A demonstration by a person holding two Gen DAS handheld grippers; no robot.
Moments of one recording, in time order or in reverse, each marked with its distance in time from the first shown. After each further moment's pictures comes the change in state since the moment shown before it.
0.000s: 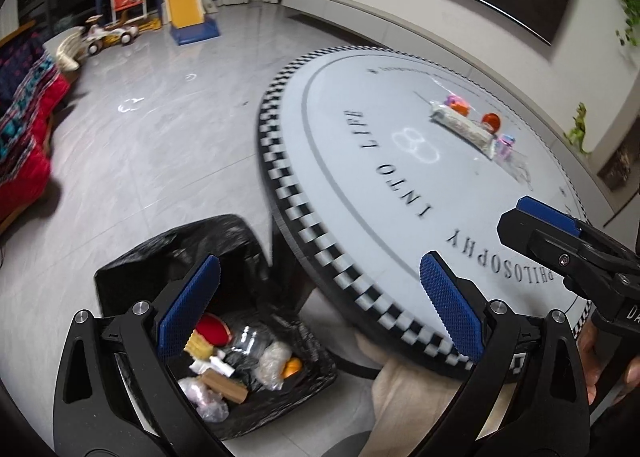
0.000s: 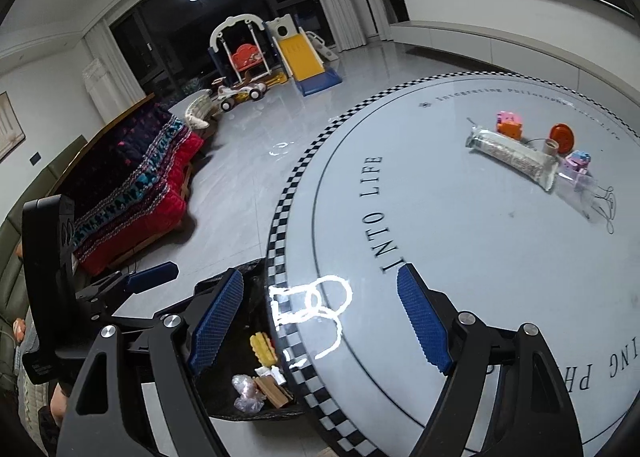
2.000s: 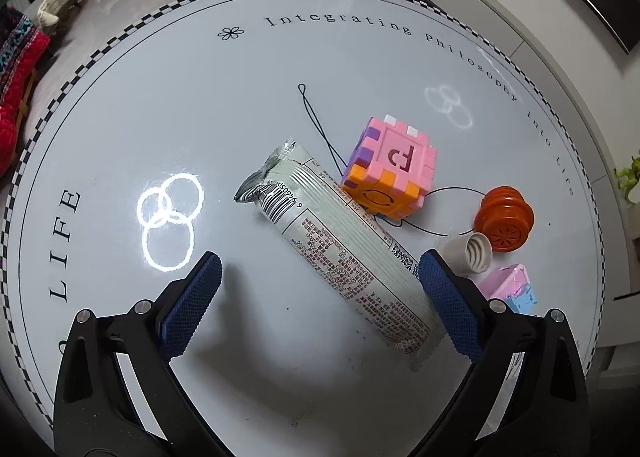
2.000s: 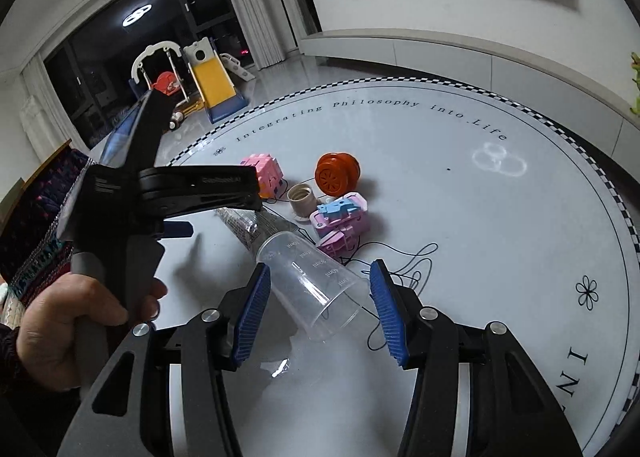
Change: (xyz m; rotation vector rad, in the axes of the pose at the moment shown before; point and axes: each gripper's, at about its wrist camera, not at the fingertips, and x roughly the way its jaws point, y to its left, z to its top) left arm 0.254 -0.215 0.167 -0.181 0.267 0.115; right arm -0.022 -0.268 0.052 0.110 -0.052 -0.205
